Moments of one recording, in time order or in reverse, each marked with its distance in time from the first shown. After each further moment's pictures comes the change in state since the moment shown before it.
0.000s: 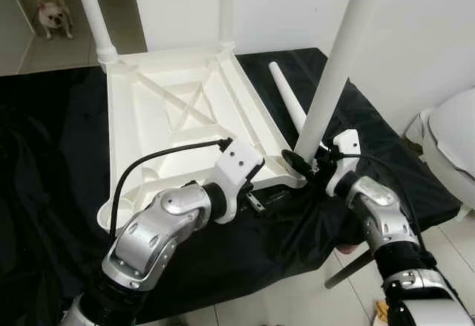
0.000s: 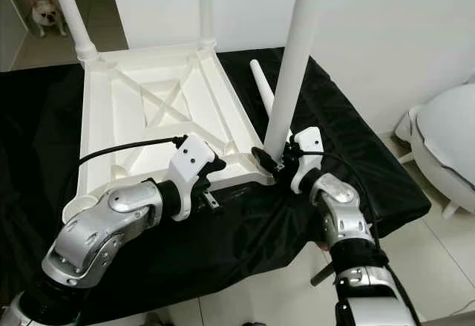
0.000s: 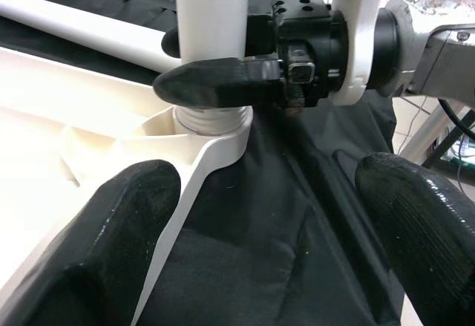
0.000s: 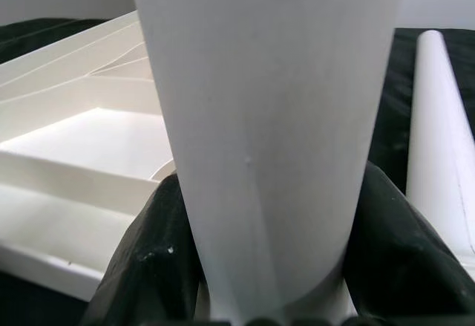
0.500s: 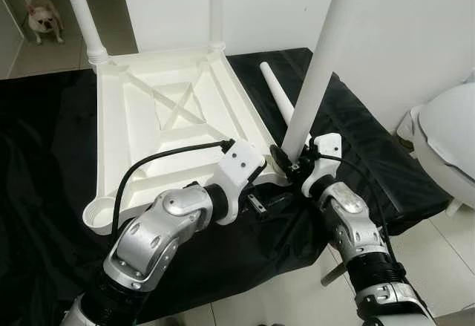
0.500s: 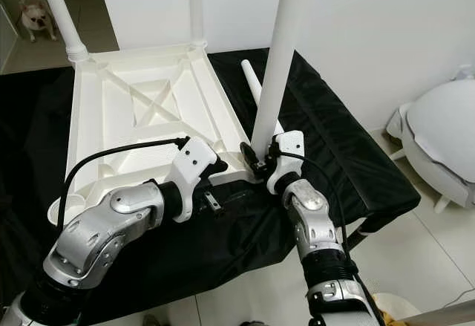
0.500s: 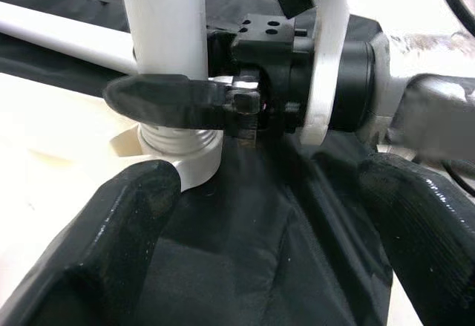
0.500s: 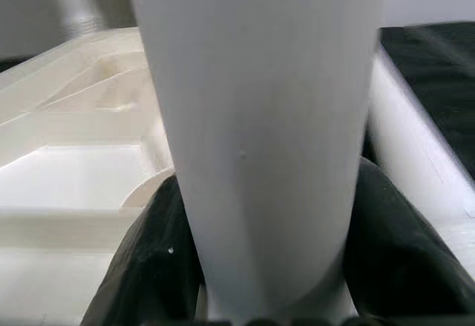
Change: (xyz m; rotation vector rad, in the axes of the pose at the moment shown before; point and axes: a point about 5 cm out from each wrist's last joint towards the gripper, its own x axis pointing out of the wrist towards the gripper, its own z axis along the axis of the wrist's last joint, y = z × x) left arm 0.000 0.000 -0.001 0.003 0.007 -0.001; right arm 0.025 0.045 0.000 0.101 -0.049 -0.257
